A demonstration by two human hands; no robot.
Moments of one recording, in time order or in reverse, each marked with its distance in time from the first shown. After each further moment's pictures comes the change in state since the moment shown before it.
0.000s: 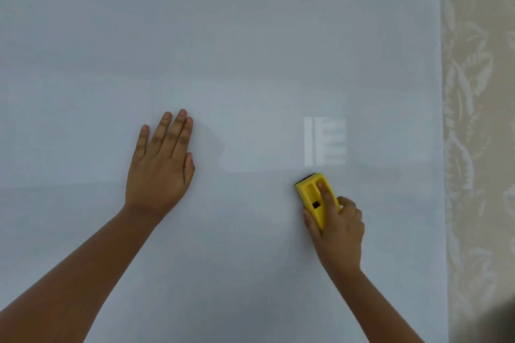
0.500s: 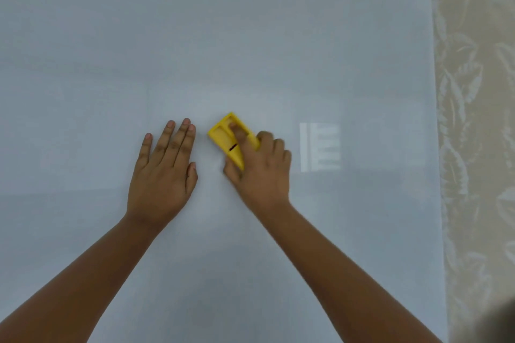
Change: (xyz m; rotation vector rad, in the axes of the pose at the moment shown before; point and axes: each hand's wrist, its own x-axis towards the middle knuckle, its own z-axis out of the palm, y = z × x) left_hand 0.000 -0.004 0.003 -0.026 0.067 0.046; right_hand 0.074 -0.147 0.009 -0.028 0.120 -0.338
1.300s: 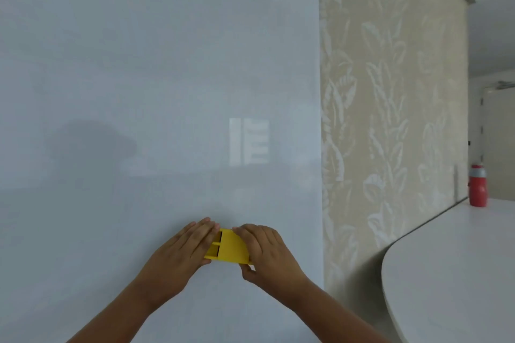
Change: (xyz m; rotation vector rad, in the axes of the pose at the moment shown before) left_hand -0.079 0.199 0.032 -0.534 -0.247 0.416; right_hand -0.158 0.174 -0.107 -0.008 -0.443 -0.276
